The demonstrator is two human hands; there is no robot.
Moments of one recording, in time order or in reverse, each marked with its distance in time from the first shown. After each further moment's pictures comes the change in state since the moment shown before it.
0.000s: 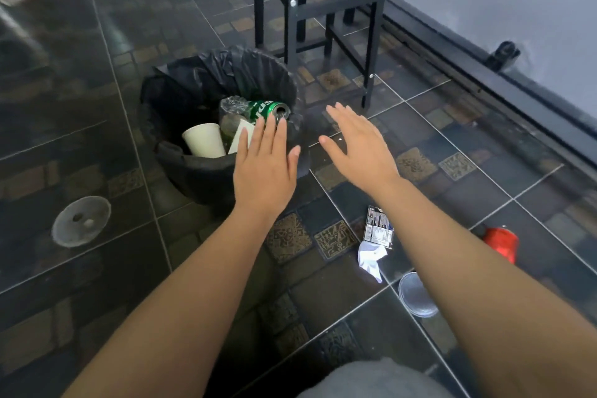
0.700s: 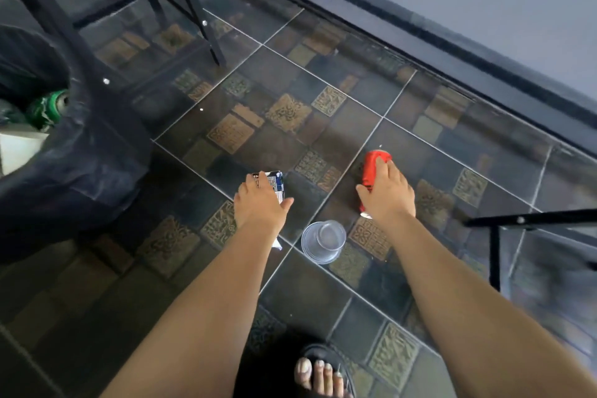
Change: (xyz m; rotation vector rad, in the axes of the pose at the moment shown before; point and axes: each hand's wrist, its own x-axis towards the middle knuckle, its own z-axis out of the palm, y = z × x) left_hand -0.054 0.190 0.138 -0.068 -0.709 0.069; right_hand -0.231 0.192 -0.013 -0.157 -0.130 1.029
